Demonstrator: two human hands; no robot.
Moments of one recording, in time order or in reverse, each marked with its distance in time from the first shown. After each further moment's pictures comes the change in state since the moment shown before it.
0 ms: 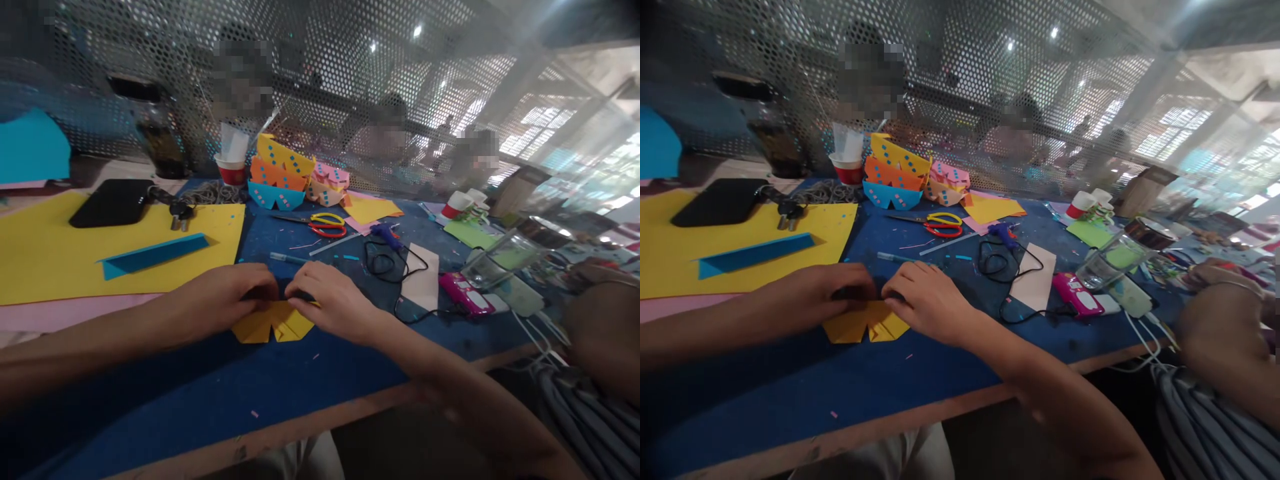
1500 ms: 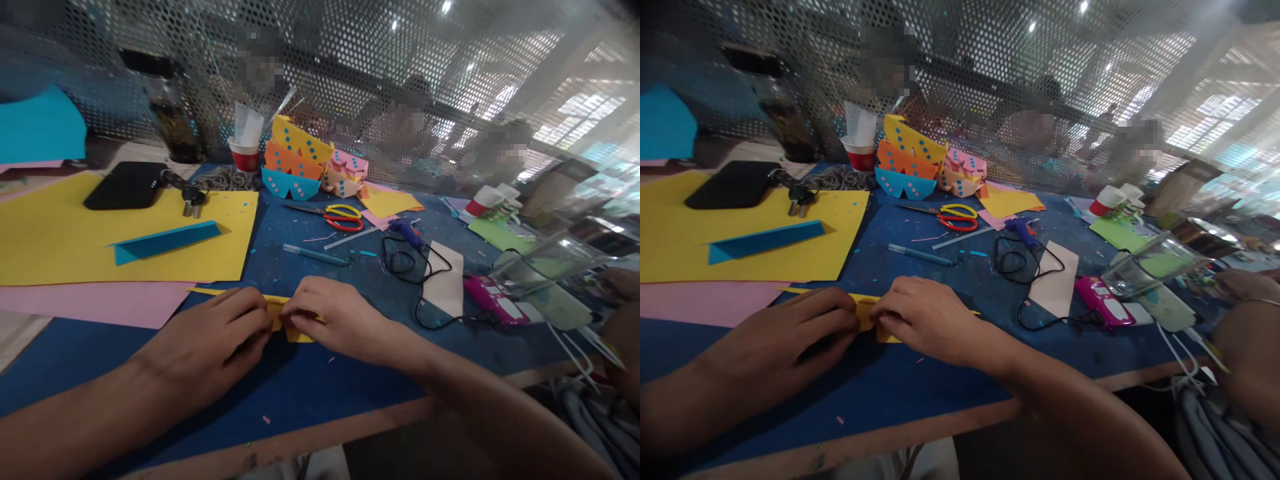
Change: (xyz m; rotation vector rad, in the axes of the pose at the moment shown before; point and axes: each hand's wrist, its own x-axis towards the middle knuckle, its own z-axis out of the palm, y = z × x) left_hand -0.060 0.034 0.036 0.333 0.362 0.300; right_hand -0.003 -0.011 0.015 0.207 -0.088 -0.043
